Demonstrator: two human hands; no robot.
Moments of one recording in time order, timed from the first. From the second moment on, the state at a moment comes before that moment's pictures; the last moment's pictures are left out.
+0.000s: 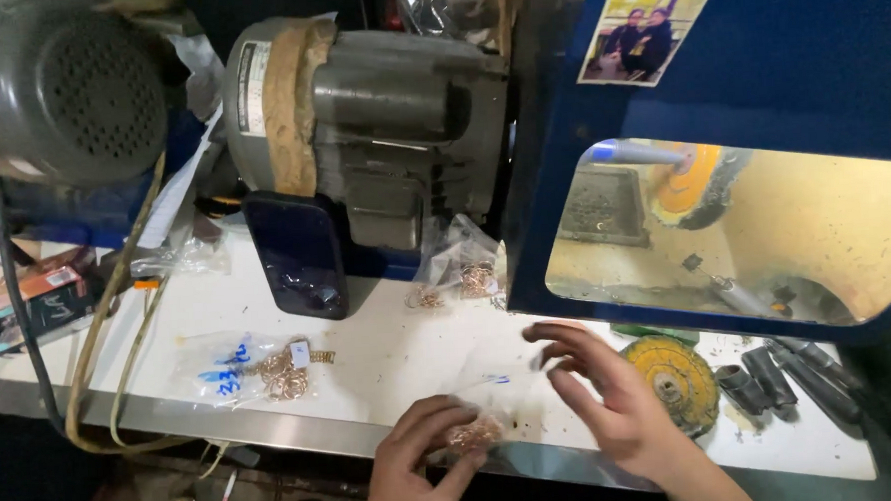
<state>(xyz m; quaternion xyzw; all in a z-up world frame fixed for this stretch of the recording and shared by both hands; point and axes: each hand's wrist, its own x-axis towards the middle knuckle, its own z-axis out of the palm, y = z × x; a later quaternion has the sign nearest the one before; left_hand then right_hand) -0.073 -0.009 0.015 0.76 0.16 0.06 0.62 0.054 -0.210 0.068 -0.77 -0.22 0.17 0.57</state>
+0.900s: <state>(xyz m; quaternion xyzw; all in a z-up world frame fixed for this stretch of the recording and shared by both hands) 0.027 -0.112 0.064 0.33 0.28 -0.24 0.87 0.055 -0.344 0.042 -0.73 0.07 0.09 0.67</state>
